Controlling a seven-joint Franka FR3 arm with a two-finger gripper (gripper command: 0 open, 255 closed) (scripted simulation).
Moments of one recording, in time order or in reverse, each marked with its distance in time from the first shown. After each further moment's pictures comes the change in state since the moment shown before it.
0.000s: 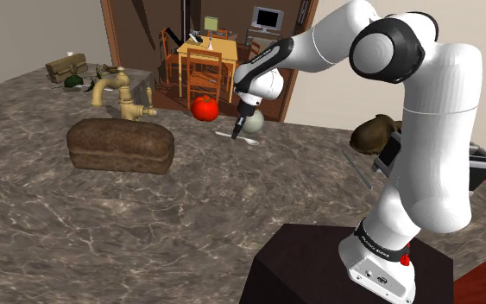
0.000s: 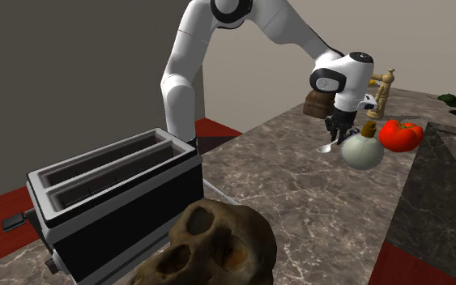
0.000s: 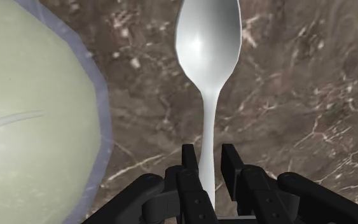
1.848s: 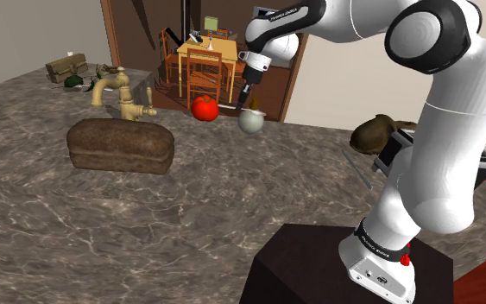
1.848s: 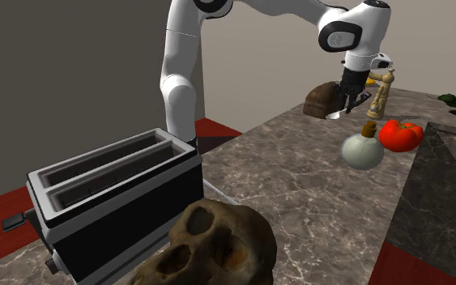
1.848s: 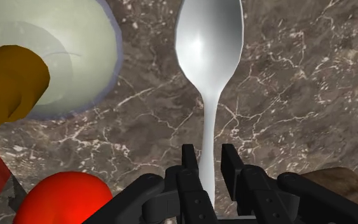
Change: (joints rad) arm 0.044 -0.184 -0.070 0.111 -0.183 -0.251 0.169
